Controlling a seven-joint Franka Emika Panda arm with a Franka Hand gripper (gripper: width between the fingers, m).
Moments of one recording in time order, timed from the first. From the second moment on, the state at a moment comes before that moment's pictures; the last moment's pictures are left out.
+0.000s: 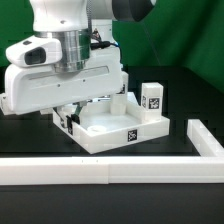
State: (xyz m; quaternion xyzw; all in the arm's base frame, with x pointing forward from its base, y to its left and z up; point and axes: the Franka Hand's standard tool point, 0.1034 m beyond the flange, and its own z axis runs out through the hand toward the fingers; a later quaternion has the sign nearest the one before) arm 0.549 -0.078 0.020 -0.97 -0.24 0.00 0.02
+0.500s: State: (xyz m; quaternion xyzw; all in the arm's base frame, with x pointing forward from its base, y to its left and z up) arm 0.590 -0.047 0.020 -0.89 -0.45 -0.02 -0.03
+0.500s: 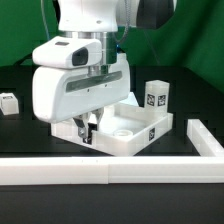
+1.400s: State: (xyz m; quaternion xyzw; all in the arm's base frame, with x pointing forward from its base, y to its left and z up) arm 0.647 0.009 0.028 -0.73 -0.67 -0.05 -0.09
